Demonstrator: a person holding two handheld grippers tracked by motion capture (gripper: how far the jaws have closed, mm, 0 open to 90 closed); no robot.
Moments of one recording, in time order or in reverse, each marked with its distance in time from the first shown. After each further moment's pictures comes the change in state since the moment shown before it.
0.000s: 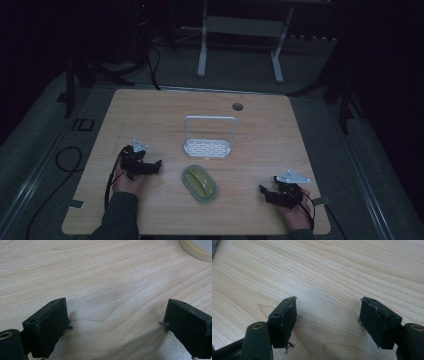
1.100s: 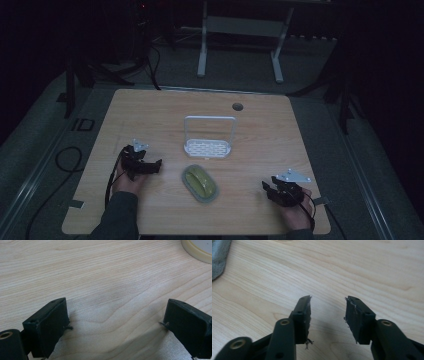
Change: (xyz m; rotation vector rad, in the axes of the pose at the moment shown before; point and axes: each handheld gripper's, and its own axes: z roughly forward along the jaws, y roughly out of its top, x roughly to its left) left arm 0.000 0.001 0.001 0.000 0.007 -0.008; right arm 0.018 0.020 -0.021 0.013 -0.064 0.002
